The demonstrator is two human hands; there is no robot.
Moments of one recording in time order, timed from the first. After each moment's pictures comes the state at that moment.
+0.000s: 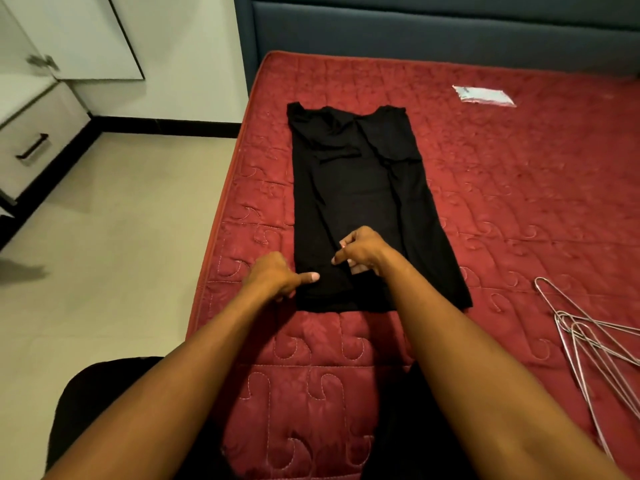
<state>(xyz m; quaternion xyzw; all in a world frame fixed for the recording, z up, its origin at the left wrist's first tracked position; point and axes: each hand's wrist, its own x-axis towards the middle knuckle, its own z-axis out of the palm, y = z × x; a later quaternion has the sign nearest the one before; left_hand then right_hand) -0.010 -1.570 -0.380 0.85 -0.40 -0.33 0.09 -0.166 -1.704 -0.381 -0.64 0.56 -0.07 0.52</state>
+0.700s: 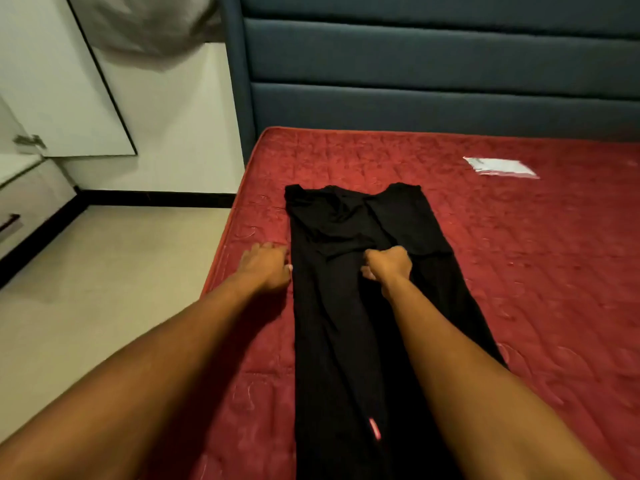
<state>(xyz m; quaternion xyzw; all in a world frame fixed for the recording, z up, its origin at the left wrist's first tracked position) 0.152 -1.842 -0.385 0.80 -0.59 -0.09 0.00 -0.064 -1.949 -0.402 -0.49 0.66 -0.33 0.47</state>
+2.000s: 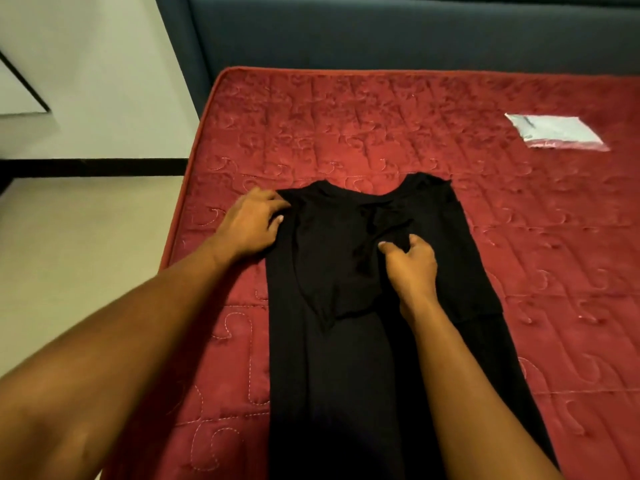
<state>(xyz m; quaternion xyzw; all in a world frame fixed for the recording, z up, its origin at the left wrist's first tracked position) 0.254 -2.078 -0.426 0.67 -0.73 0.00 0.17 -0.038 -2.088 -0.407 -0.51 0.67 -0.35 0.42</state>
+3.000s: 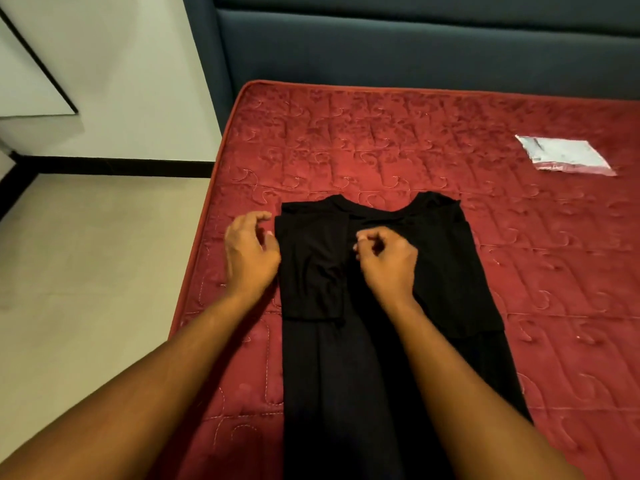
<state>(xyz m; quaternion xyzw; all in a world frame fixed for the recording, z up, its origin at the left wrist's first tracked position) 0.217 -2.011 -0.403 0.77 -0.43 -0.08 0.46 0.008 -2.086 -0.397 -0.68 0.54 -0.38 0.31</state>
